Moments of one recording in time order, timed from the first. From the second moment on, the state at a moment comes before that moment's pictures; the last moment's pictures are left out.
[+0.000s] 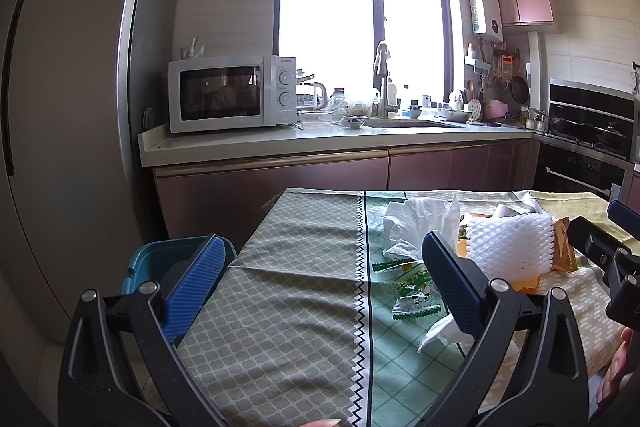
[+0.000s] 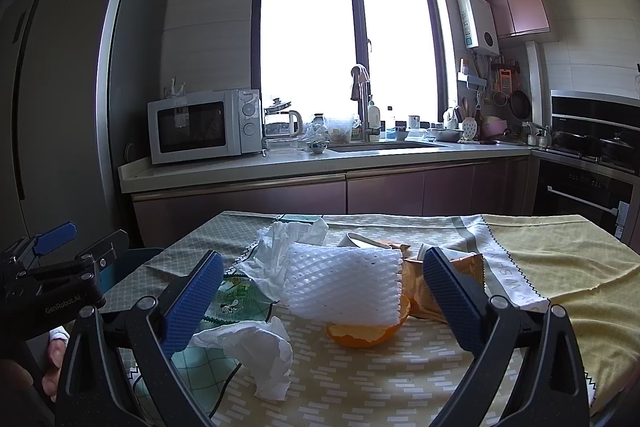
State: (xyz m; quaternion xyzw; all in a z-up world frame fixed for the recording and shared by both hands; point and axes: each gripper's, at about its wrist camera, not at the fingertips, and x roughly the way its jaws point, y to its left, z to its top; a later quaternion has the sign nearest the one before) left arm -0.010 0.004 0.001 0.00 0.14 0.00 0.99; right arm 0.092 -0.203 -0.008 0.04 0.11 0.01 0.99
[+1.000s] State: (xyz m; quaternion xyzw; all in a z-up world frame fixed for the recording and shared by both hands) left arm -0.005 0.000 -0.003 0.01 0.14 -0.01 0.99; right arm 0.102 -0.206 -0.018 0.05 0.12 0.02 0.99
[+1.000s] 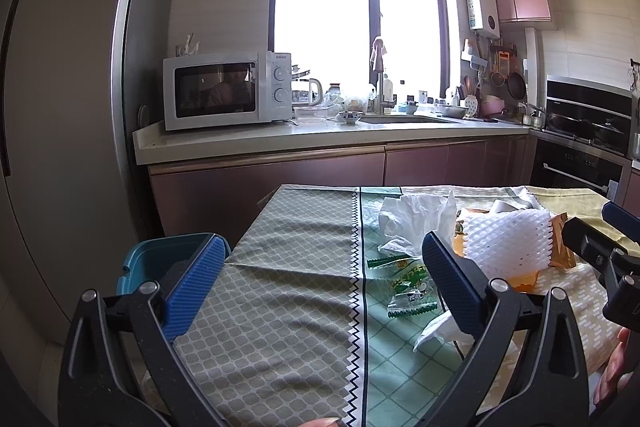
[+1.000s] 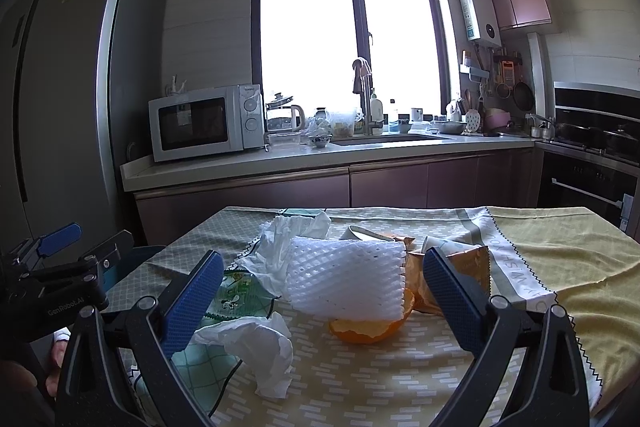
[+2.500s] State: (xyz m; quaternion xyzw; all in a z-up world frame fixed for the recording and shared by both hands) left arm 0.047 -0.080 -0.076 0.07 0.31 -0.25 0.91; right arm 0.172 -0.252 -0.055 0.11 0.25 0.07 0.96
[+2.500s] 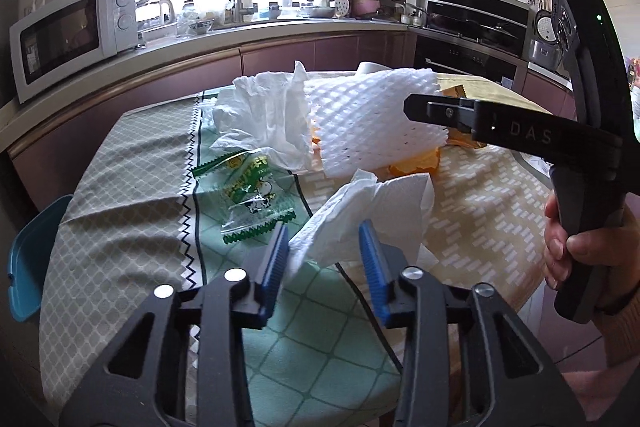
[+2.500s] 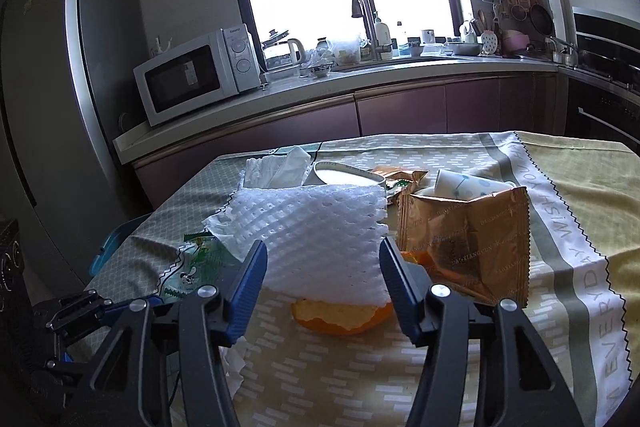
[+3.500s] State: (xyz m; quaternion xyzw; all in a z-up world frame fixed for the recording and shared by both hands) left arm 0.036 0.037 0.000 -0.02 0.25 -0.22 0.94; right arm 0.161 -0.206 0.022 0.09 0.19 0.22 0.95
